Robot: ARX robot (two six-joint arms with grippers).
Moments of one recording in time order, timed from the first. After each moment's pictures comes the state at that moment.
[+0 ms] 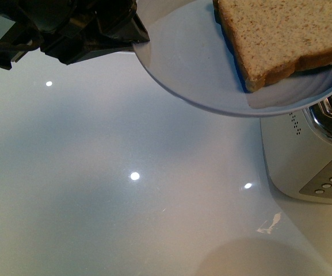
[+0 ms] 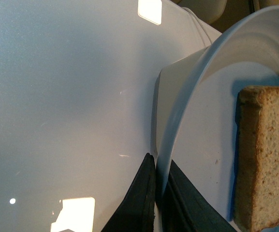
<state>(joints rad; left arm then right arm) -0.46 1.58 0.93 -0.02 0.23 -0.66 0.03 0.28 0.15 -0.26 0.30 -0.08</state>
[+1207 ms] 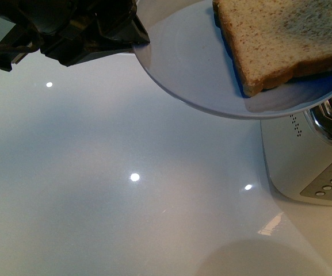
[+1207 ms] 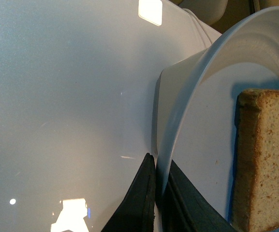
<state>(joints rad) -0.46 1.58 0.93 -0.02 0.23 -0.66 0.36 1.23 0.53 0.38 0.30 0.75</state>
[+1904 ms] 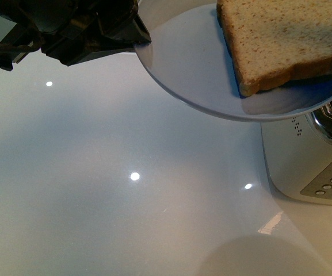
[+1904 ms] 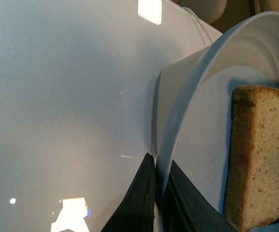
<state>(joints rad) -0.46 1.58 0.93 -0.02 0.23 -0.66 0.35 1.19 0.49 0.40 0.28 0.82</state>
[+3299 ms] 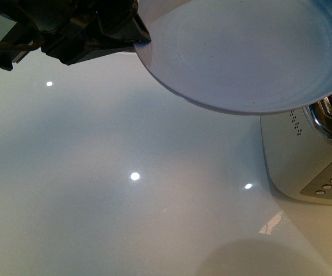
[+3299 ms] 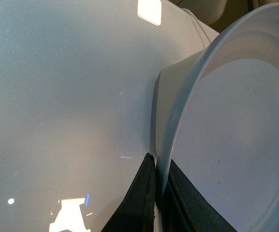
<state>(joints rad) -0.46 1.57 0.93 -0.02 0.23 -0.66 0.20 1.43 0.67 0.52 0.51 0.10</state>
